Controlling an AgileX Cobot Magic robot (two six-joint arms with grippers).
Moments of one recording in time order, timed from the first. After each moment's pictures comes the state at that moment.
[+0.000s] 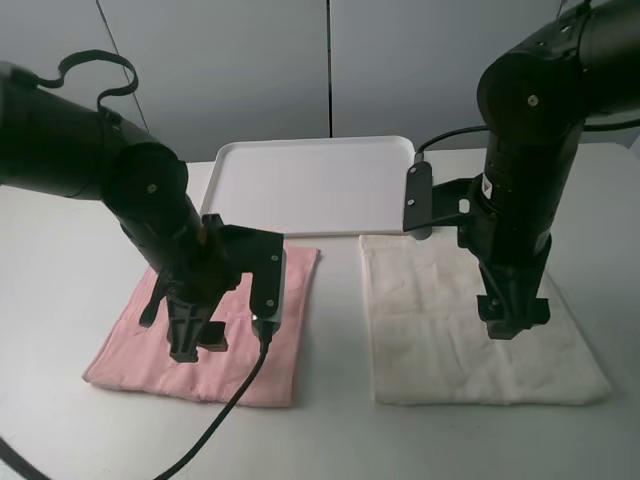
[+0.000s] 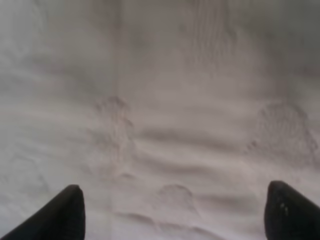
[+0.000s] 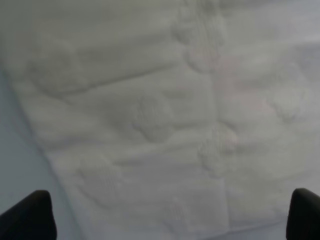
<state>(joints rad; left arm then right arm) -0.69 1.83 -0.97 0.08 0.62 0.82 0.57 1.67 -0.95 -0.20 1.04 -0.64</state>
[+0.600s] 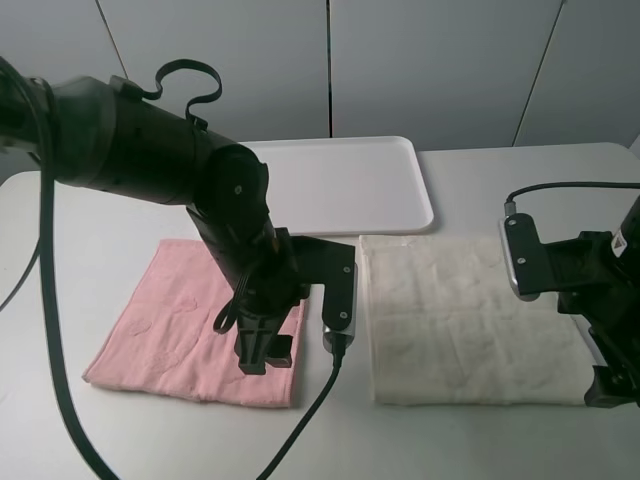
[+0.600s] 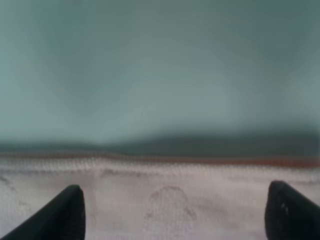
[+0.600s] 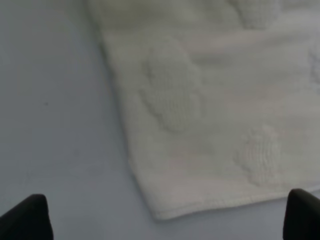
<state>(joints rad) -0.81 1.96 -1.13 -0.11 0.66 0.91 0.31 1.40 -0.53 -0.13 0.81 -1.01</state>
